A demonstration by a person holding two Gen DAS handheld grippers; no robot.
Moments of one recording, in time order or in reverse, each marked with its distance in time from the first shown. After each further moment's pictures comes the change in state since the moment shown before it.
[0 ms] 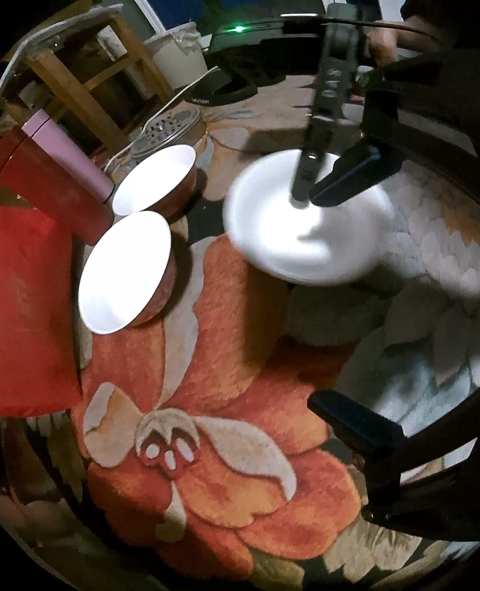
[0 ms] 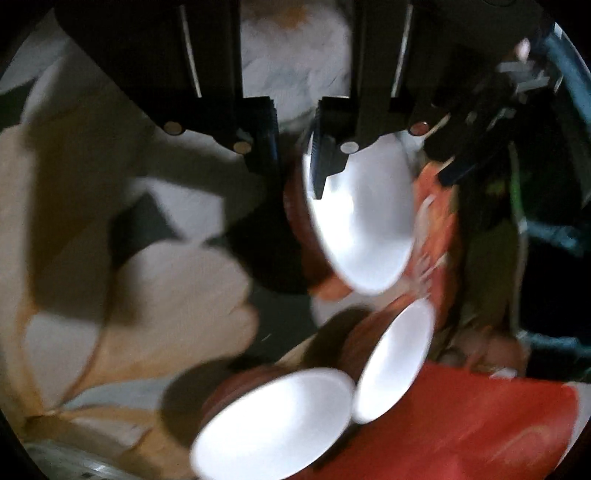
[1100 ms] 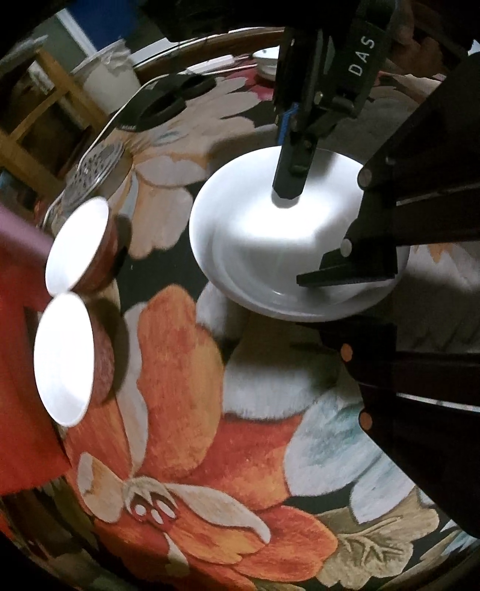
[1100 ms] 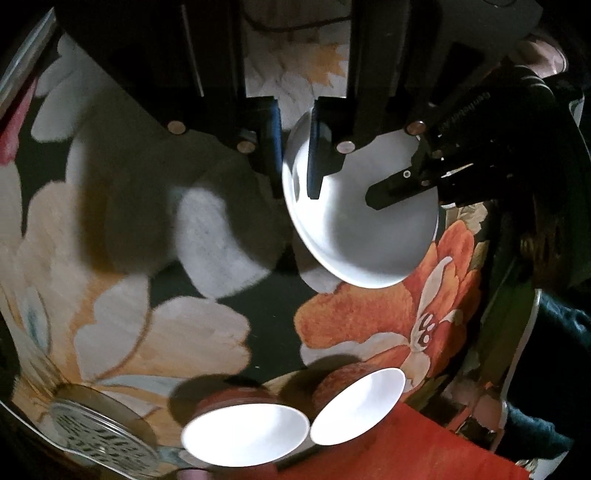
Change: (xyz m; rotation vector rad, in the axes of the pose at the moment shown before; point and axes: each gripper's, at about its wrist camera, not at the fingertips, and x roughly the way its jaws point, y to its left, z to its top) left arm 0.014 -0.053 -0.039 0.190 0.097 -0.001; right arm -0.027 0.030 -0.048 -0.135 -0.033 -0.237
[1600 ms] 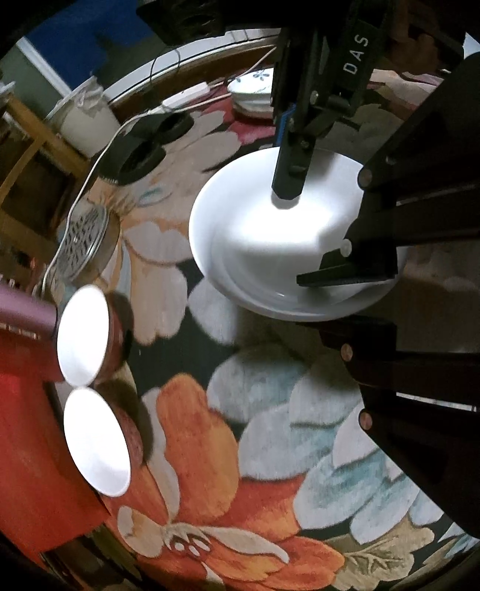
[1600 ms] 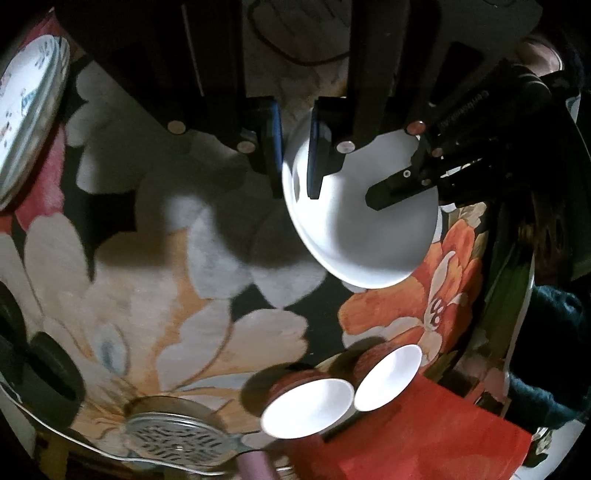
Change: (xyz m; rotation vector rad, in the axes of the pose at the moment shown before) left arm -0.013 -0.062 -0.006 0.106 -0.008 -0.061; right arm -0.053 -0.032 -0.029 0.083 -0.060 -0.043
